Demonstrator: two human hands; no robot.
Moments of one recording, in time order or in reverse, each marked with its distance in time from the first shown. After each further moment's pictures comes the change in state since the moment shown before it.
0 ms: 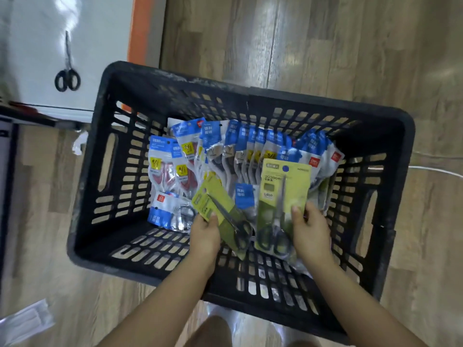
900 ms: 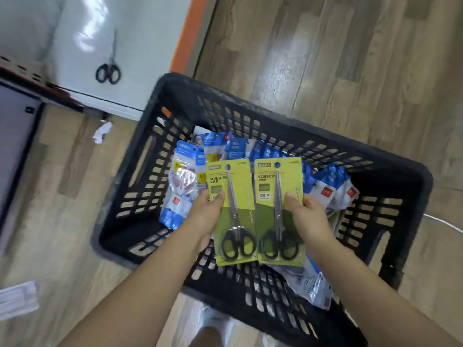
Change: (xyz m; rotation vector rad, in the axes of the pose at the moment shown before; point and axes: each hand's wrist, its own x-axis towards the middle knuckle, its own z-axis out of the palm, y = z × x) left_hand 0.029 0.059 -0.041 -0.113 -0.174 0.024; right_hand 0.021 -0.083 0.022 0.025 -0.193 0.114
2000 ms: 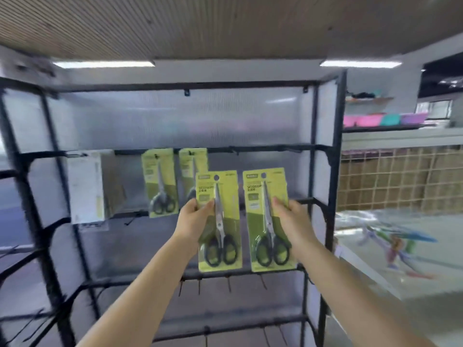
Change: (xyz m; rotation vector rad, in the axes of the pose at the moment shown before) left_hand -0.834 0.181 -0.427 -0.719 1.216 0.932; right_hand -0.808 -0.440 0.139 -0.178 -1.037 -1.264
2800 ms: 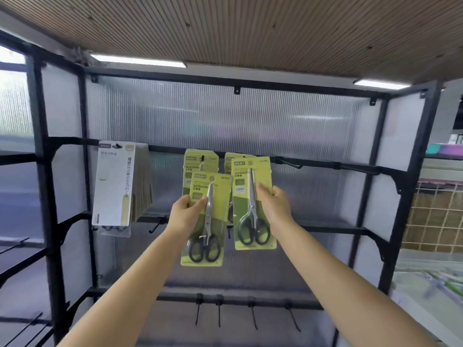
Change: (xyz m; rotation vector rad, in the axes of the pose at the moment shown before) left_hand 0.126 -0.029 -0.108 0.026 0.130 0.093; right_hand 0.102 -0.011 0.184 -0.045 -0.049 -0.055
